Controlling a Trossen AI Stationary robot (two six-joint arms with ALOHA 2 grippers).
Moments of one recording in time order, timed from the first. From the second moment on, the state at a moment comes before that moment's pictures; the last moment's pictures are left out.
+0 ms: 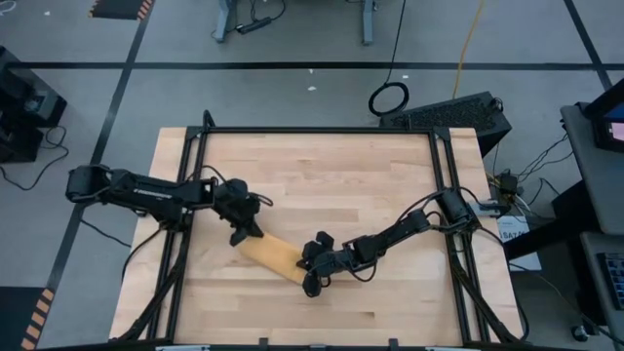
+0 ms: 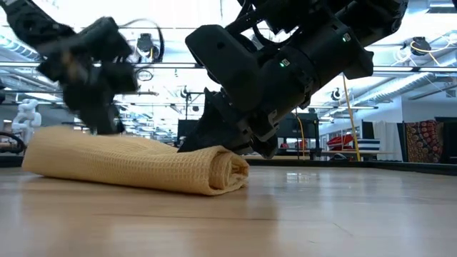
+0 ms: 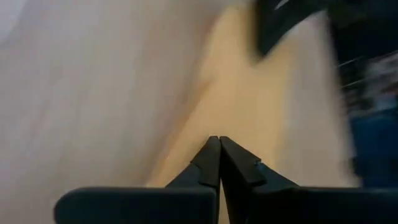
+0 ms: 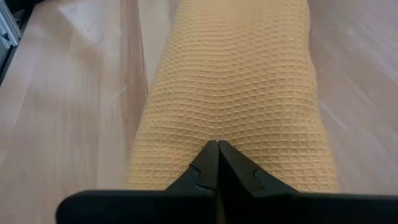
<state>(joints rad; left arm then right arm) 0.13 1.14 0.34 0.00 0.53 -0.30 0.35 2.11 1.17 0.28 0.28 0.60</state>
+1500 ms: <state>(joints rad) -0.15 1.24 0.31 0.35 0.13 -0.70 0.31 2.21 1.17 0.75 0.39 0.64</state>
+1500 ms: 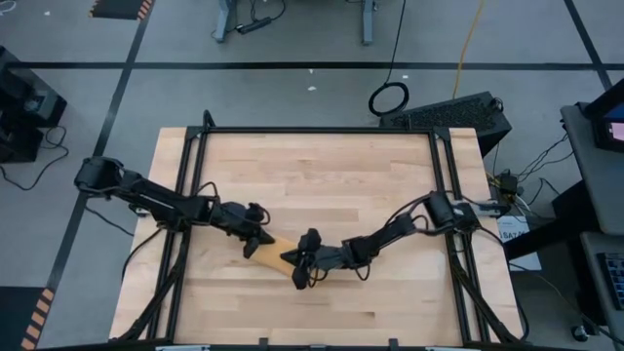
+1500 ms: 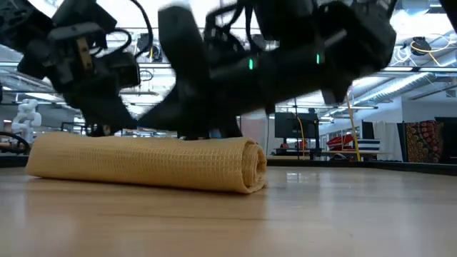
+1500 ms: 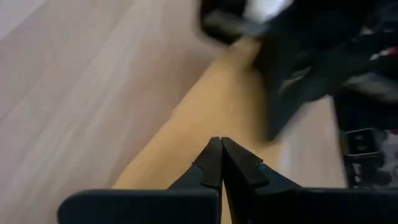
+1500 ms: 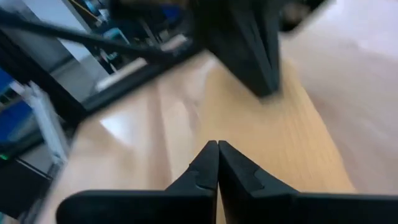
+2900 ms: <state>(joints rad) -0.30 1.53 0.33 0.59 0.07 -0.48 0.29 2.11 1.17 0.28 0.09 0.40</state>
